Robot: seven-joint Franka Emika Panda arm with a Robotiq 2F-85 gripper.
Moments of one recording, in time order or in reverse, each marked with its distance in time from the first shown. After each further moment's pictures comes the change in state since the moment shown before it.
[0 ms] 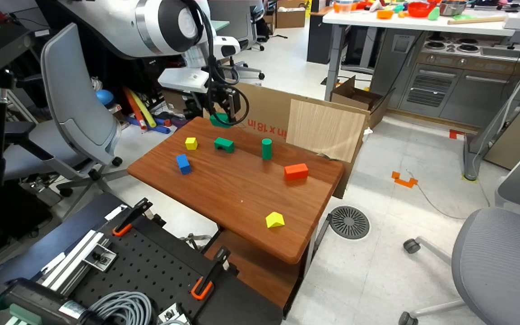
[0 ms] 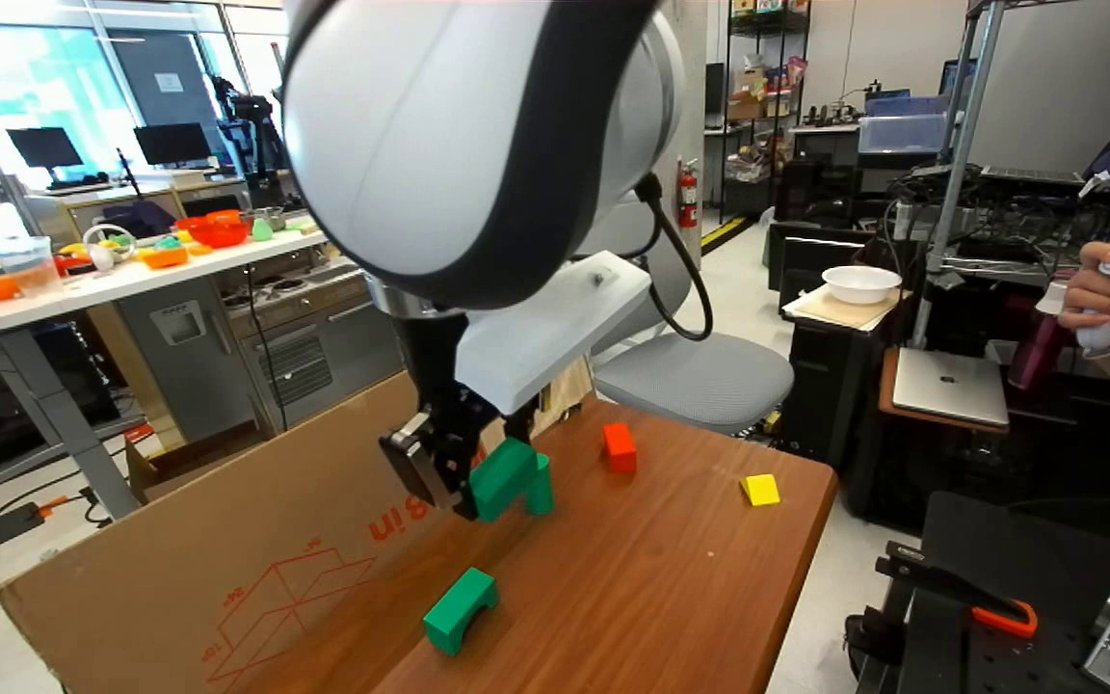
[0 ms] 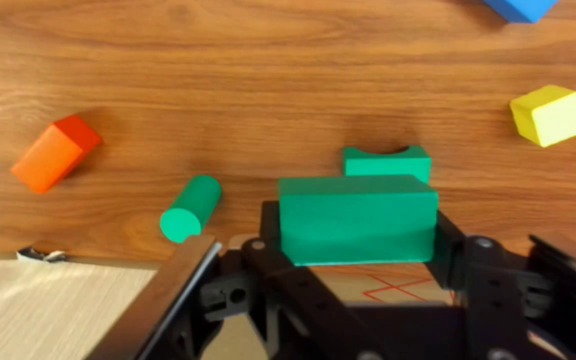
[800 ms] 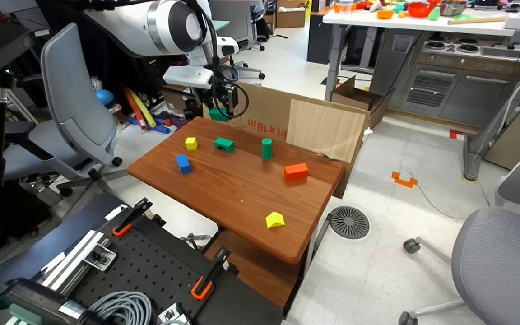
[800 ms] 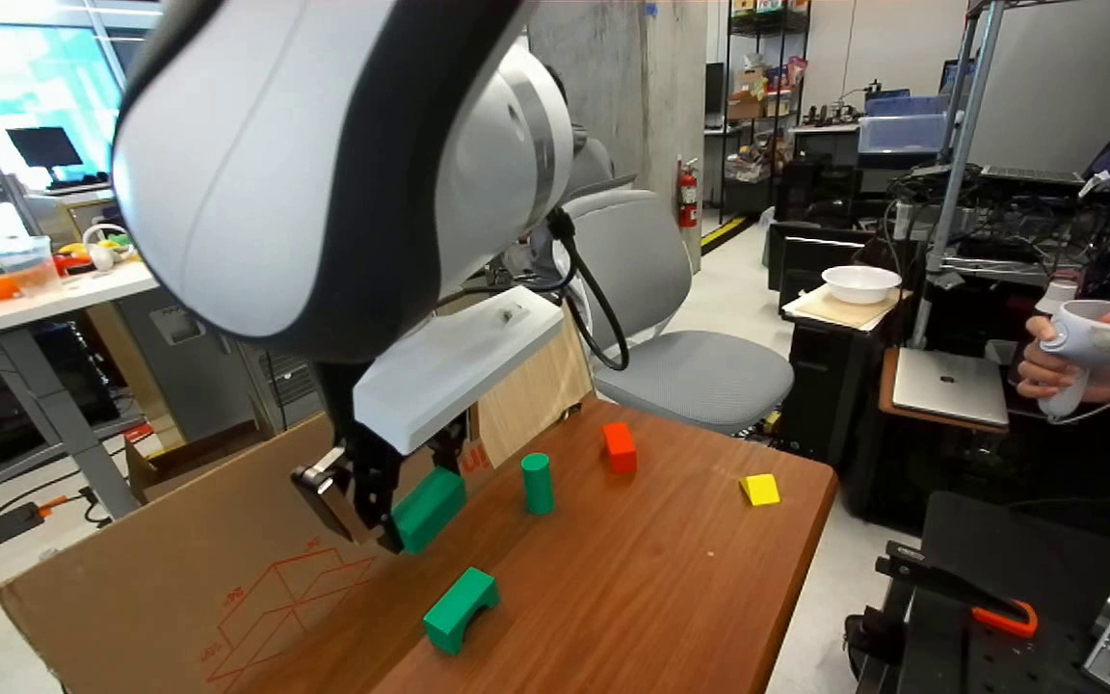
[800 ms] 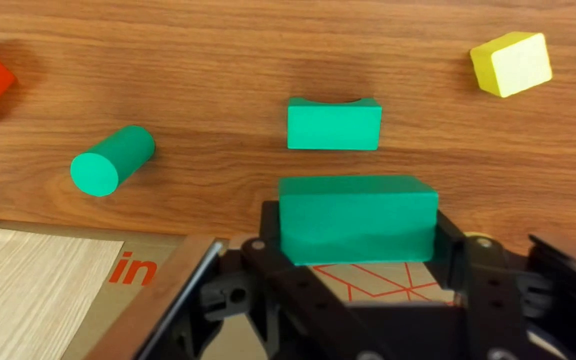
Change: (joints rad) arm -0.001 0.148 0.051 0.193 0.013 -0.043 -0.018
